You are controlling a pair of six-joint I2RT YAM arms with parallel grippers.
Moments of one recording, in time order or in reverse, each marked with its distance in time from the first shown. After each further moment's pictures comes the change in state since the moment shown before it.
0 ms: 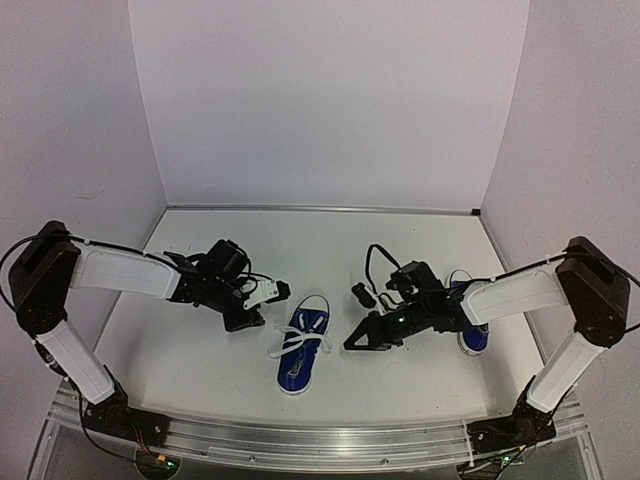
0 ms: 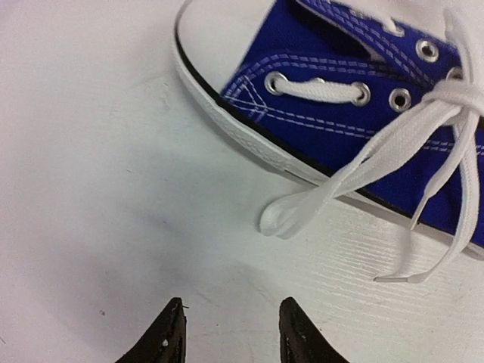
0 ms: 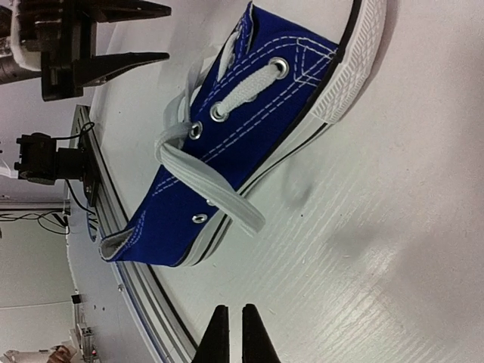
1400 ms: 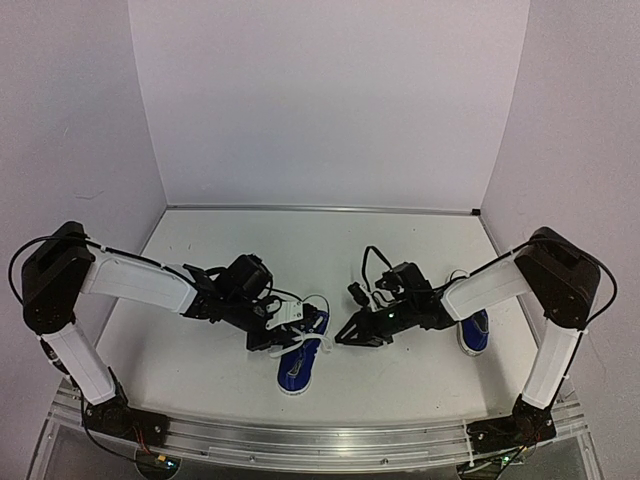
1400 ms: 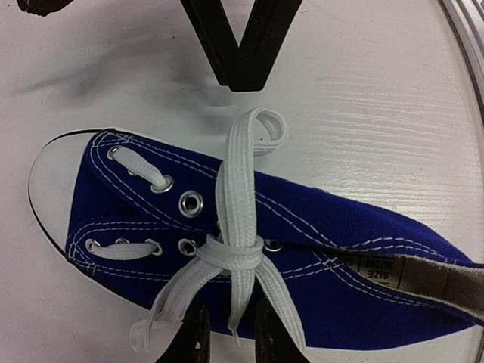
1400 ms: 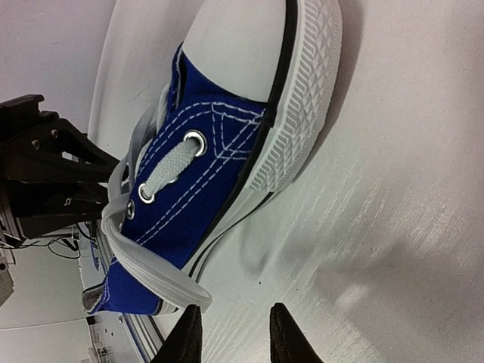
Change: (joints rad) left arm -0.148 0.047 0.006 0.105 0.206 0.006; right arm -0.053 0.200 0.067 0.140 -0.050 0.062
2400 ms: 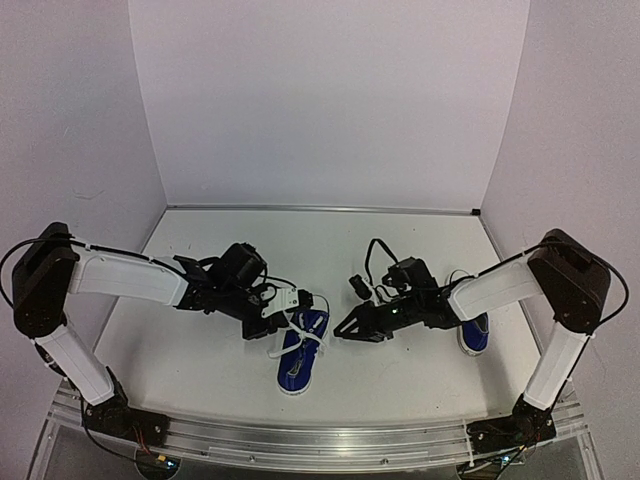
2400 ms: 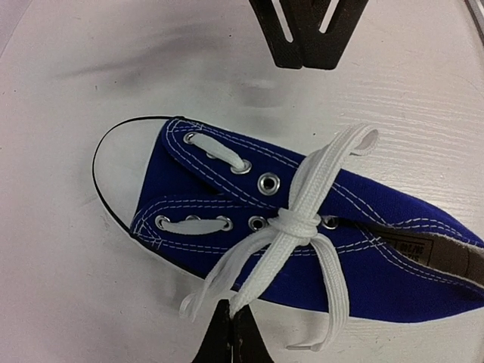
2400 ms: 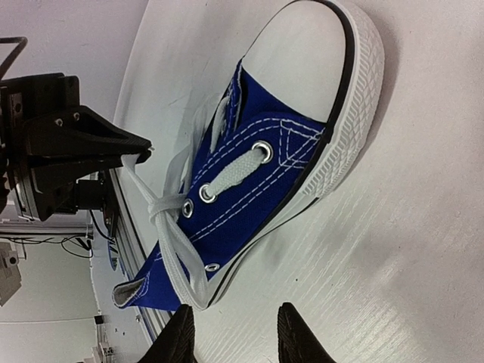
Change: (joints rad) left arm 0.027 -0.056 0.028 -0.054 -0.086 0.002; right arm 0.000 -0.064 -0.028 0.048 -0.019 0.019
